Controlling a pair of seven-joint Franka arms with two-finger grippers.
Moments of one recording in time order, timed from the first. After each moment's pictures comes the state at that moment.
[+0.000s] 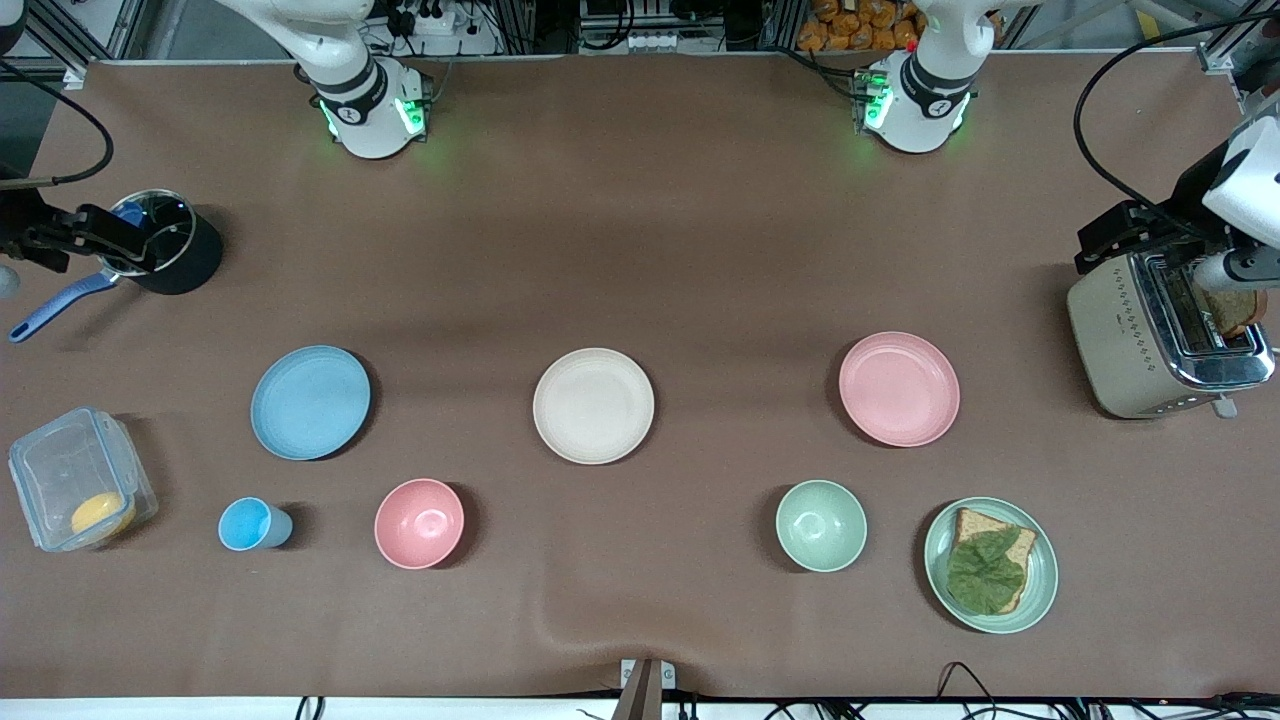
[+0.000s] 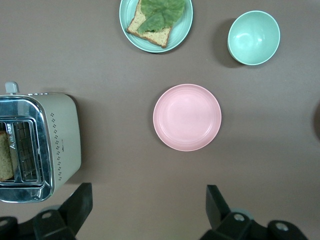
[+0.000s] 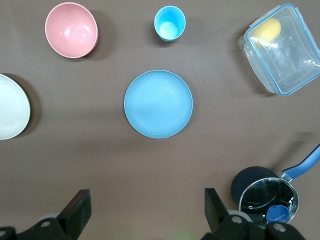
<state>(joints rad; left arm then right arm) 0.11 -0.02 -0.17 -1.61 -0.01 1.59 -0.10 -0.17 0.01 0.12 -1.57 0.00 1.51 -0.03</state>
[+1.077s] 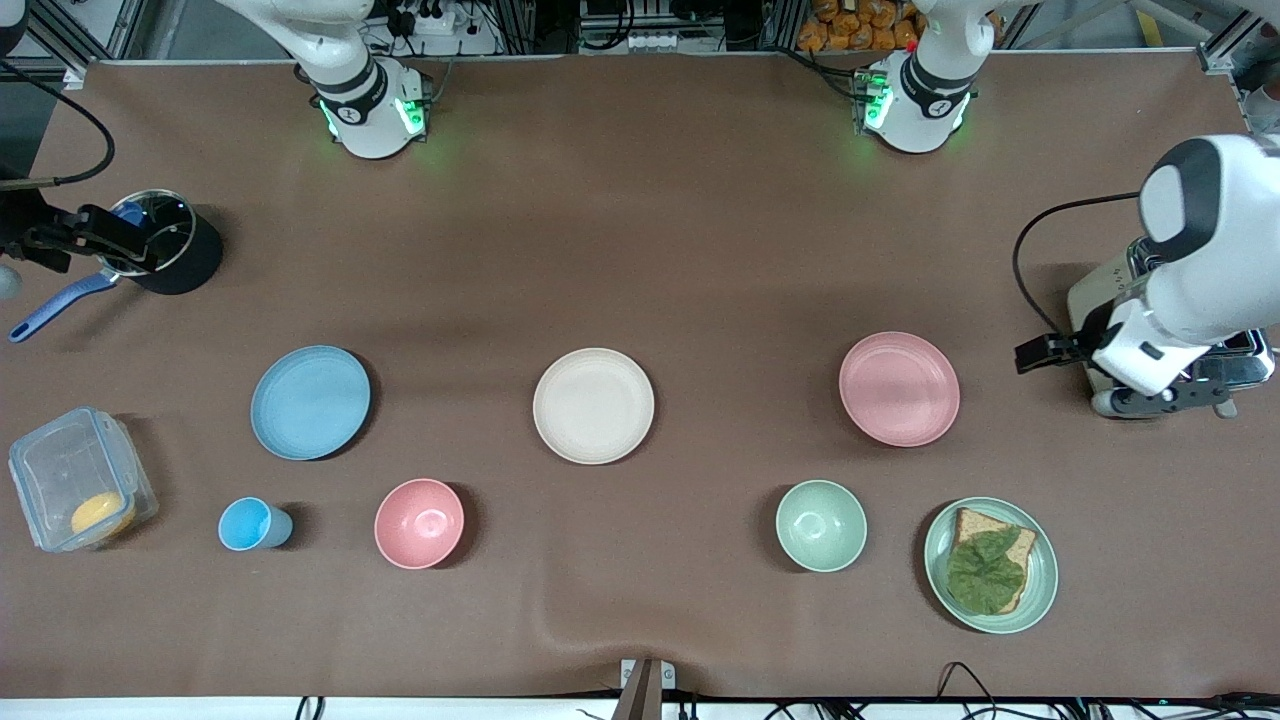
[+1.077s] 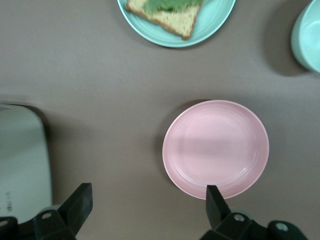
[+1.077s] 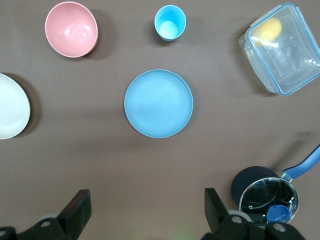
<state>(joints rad) 0.15 0.18 -0.16 -1.92 0.02 2.05 -0.12 -0.17 0.01 0.12 -1.57 0.00 1.51 -0.03</state>
